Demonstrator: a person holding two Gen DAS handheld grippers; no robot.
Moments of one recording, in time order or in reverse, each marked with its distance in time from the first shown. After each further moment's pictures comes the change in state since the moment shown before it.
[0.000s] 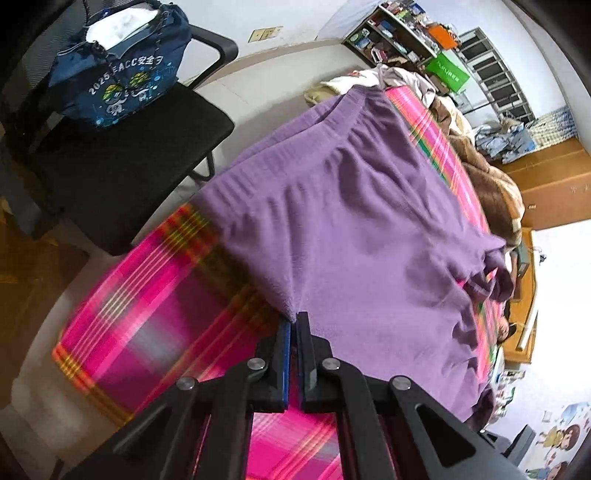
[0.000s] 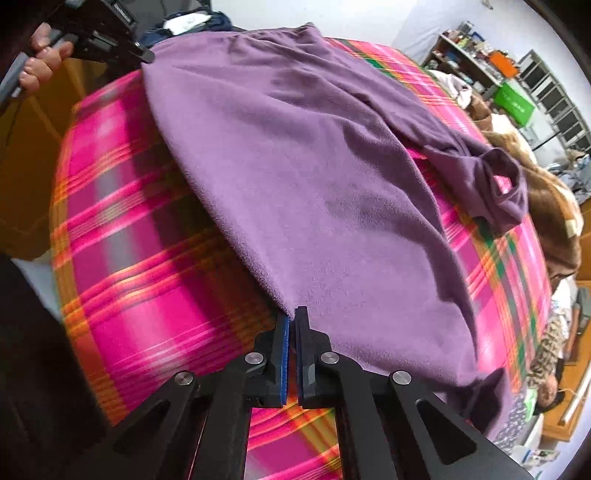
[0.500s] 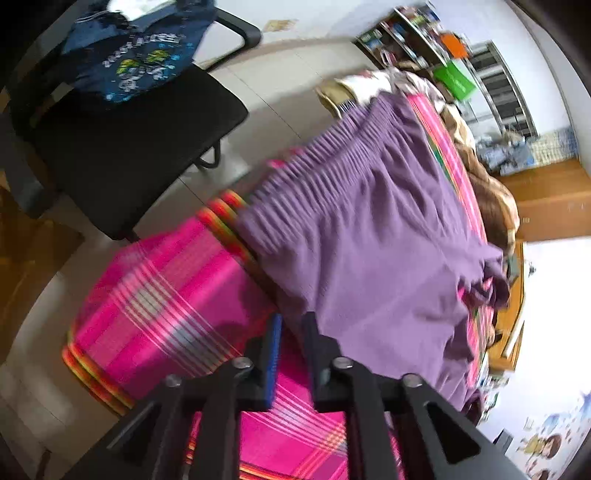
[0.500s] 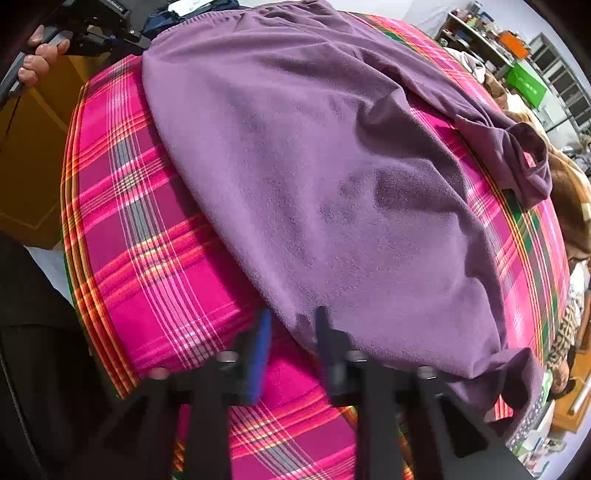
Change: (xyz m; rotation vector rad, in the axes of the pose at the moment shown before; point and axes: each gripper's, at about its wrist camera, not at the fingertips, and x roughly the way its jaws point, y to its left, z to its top) left arm -0.006 0.039 0.014 -0.072 -0.002 -0.050; right arm 0.016 0.031 -0.011 0.021 0.084 0.028
